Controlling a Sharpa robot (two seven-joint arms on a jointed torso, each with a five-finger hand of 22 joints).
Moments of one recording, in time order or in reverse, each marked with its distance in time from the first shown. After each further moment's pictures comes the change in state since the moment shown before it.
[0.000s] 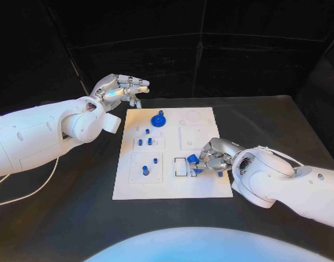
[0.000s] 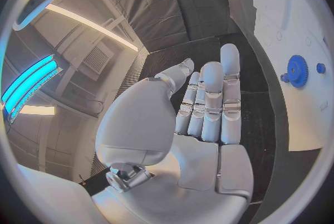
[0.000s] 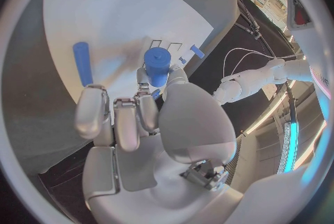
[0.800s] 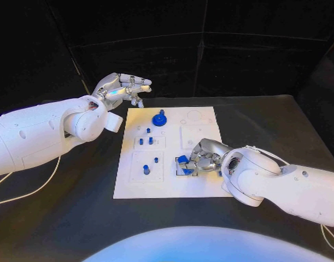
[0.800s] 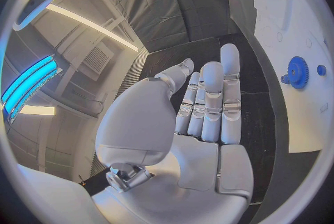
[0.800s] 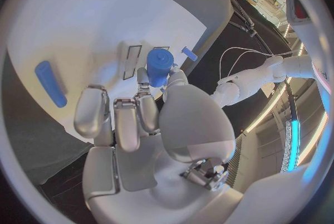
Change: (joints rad) left arm 0.000 0.004 0.000 0.000 0.000 0.000 0.000; left_hand 0.000 0.000 -0.003 0.003 0.000 0.000 0.000 0.000 0.000 0.000 0.000 0.000 0.000 0.000 0.000 0.000 0.000 0.000 0.000 0.000 0.000 -0.001; right arm 0.000 0.080 0.000 -0.032 0.034 0.014 -0.009; right_hand -0.026 0.026 -0.016 -0.001 0.000 0.007 -0.005 0.000 0.011 0.004 -0.004 0.000 0.010 0.004 -0.003 0.004 0.000 0.000 0.000 0.000 0.000 0.003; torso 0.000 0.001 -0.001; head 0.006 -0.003
